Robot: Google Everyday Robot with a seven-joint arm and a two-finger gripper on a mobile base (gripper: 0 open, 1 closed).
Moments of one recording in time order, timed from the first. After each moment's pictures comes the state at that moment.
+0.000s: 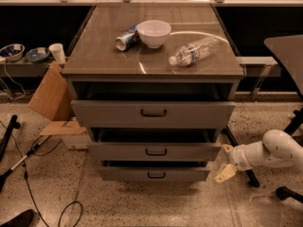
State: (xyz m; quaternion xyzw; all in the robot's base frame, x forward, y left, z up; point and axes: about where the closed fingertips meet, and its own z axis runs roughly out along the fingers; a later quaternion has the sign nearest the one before) arm 0.543 -0.276 0.439 -0.46 0.80 0.28 0.26
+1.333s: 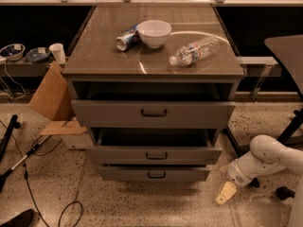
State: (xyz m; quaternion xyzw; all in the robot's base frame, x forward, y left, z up) arm 0.458 -0.272 0.406 -0.46 0.84 0.27 0.08
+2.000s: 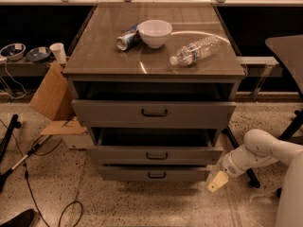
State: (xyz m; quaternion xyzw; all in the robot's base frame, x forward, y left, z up) arm 0.502 -0.269 0.404 -0.42 0.87 0.23 0.10
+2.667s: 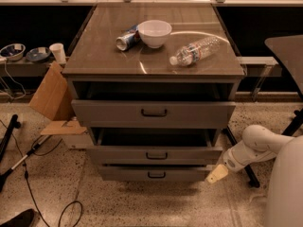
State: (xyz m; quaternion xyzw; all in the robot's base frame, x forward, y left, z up) arm 0.530 -0.288 0.406 -0.35 0.92 0.18 0.09
